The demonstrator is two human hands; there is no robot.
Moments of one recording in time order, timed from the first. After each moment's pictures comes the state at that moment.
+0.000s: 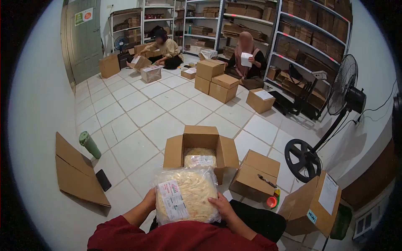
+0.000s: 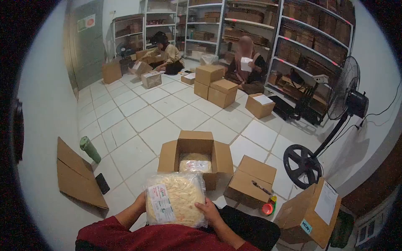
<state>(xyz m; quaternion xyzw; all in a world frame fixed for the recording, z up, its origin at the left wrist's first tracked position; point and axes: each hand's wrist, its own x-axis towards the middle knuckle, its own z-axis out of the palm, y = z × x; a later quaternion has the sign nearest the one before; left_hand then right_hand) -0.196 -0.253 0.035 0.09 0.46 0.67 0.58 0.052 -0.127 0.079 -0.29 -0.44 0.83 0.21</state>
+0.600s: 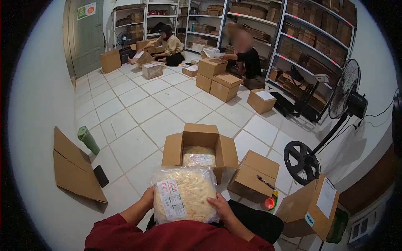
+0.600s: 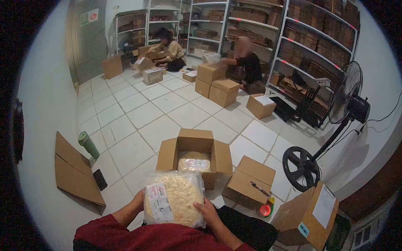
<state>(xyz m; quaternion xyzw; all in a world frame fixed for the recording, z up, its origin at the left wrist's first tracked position) -0.196 -0.255 0.033 0.05 0.47 0.68 0.57 0.053 -0.126 0.073 -0.28 -0.44 0.83 0.21</state>
